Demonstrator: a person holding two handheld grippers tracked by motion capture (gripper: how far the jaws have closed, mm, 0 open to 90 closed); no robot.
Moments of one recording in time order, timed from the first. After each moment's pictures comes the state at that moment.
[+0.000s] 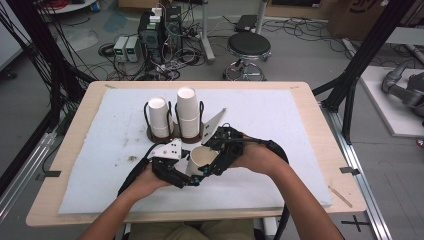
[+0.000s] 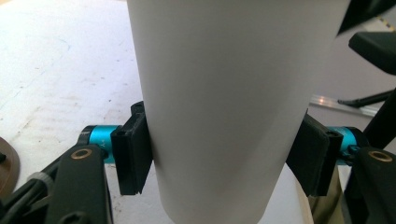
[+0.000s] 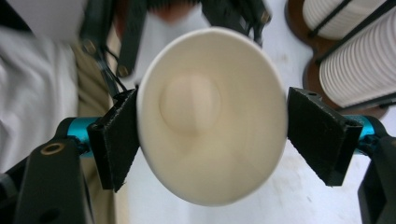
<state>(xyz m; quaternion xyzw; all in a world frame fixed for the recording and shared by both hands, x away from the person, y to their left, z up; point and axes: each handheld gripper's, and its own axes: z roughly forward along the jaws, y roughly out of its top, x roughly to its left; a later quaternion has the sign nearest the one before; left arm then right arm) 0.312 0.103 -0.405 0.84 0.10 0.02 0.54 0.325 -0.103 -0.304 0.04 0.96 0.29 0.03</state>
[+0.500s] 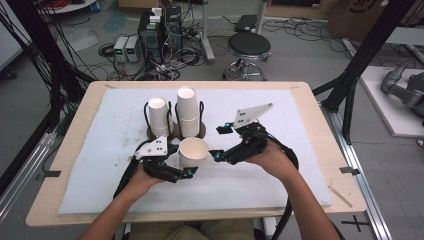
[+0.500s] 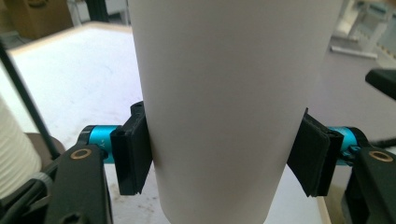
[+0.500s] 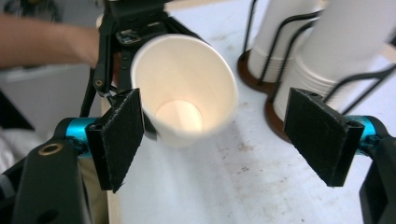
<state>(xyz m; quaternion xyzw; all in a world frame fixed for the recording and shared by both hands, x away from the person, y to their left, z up) 0.314 0.132 -0.409 0.78 0.13 0.05 0.61 0.327 -0.163 -0.304 0.14 0.87 0.46 0.05</state>
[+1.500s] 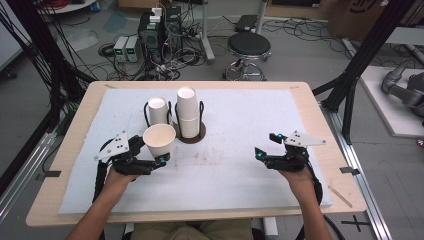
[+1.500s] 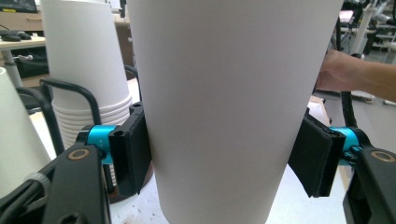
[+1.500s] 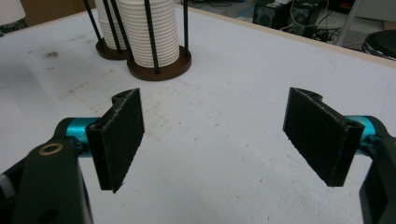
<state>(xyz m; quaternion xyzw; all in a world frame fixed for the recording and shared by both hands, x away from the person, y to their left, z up) 0.307 0.200 -0.404 0.71 0.19 0.14 0.67 0.314 -0.280 -0.392 0.35 0.77 0.50 0.20</state>
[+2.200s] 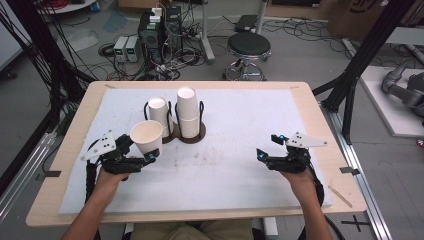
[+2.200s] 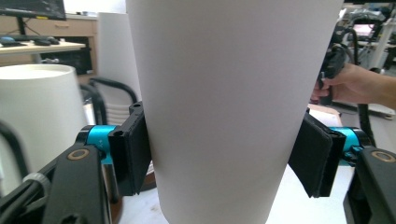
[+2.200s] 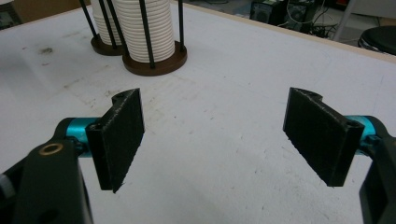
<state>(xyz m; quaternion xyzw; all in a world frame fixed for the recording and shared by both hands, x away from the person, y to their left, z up) 0.305 0.229 -0.404 0.69 0.21 0.17 0.68 0.311 -0.285 -0.395 0.35 0.77 0.49 0.20</state>
